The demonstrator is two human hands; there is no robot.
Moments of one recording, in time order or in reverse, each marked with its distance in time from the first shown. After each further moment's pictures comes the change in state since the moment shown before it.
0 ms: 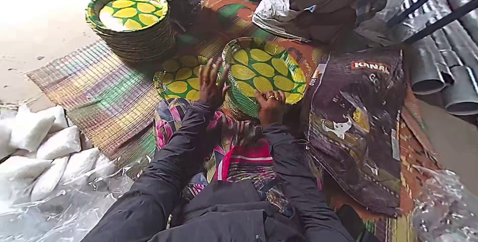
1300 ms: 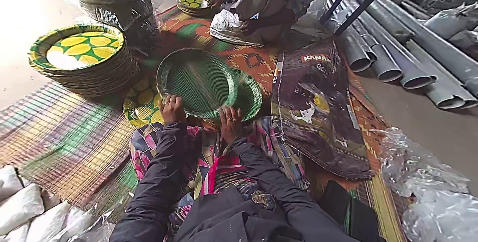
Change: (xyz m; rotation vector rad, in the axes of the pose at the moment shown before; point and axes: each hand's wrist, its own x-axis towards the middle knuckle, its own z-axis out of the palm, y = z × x) left_hand -0.005 -0.011 -0.011 0.118 -0.368 -0.386; right_hand -0.046 -0.038 0.050 -0.077 -0.149 0.175
